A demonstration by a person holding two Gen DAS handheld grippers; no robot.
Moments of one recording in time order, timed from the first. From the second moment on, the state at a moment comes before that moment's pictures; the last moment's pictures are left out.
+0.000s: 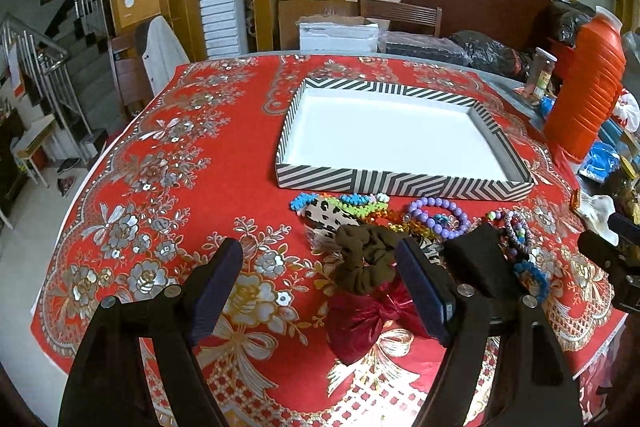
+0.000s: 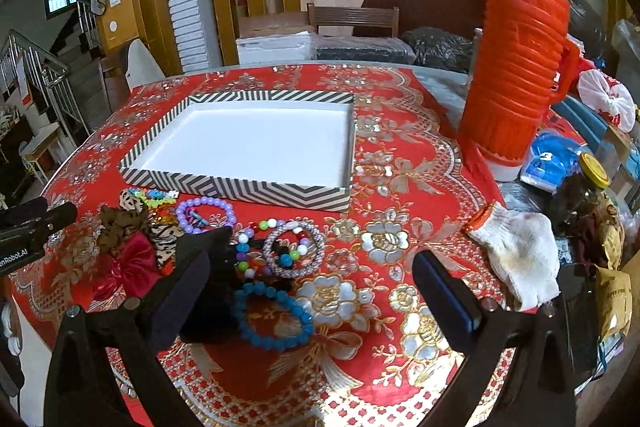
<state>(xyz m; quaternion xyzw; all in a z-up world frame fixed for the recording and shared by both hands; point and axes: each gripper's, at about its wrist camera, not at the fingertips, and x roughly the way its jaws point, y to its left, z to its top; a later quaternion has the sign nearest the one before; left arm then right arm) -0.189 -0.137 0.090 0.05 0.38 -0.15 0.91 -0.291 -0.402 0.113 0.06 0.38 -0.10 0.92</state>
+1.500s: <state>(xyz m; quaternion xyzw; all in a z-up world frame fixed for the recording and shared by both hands) -0.170 -0.106 0.073 -0.02 0.44 -0.18 0.88 -0.289 -0.374 0.097 0.06 0.40 -0.03 0.91</state>
